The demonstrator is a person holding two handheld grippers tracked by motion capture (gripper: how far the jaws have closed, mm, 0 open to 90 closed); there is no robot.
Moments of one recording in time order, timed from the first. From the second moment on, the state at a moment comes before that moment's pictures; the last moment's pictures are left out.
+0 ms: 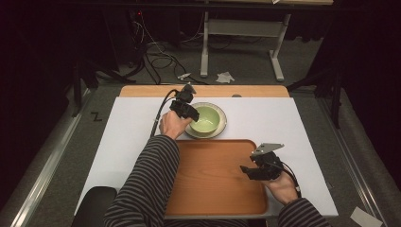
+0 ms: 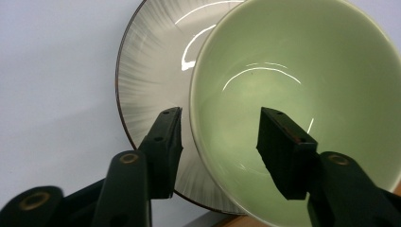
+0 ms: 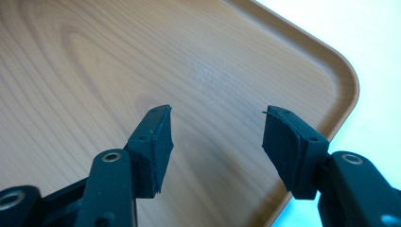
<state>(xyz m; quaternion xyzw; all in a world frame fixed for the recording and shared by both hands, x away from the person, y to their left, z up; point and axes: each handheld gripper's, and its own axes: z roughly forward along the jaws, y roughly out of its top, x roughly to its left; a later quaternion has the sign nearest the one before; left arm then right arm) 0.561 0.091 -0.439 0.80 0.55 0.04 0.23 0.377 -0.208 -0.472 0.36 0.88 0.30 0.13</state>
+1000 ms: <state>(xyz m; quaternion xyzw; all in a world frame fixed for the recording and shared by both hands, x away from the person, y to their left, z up) 0.574 0.100 -0.454 0.79 0.58 0.00 0.23 0.373 -0.210 -0.467 0.35 0.87 0.31 0.16</state>
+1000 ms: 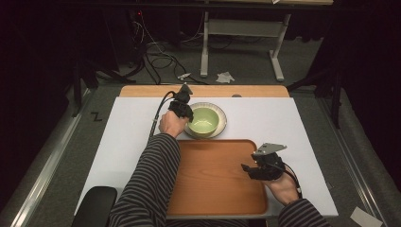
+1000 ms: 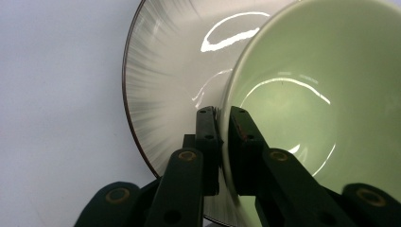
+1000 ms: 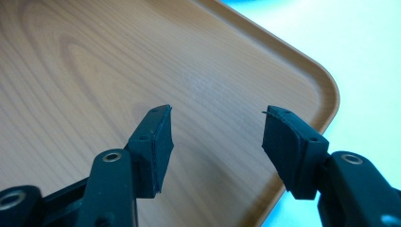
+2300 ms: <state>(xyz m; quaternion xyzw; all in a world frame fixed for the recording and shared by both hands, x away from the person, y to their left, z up) 0.554 0.116 -0.415 0.80 0.54 0.00 0.27 0.375 -0.209 -0.471 0.35 0.88 0.29 0.15</state>
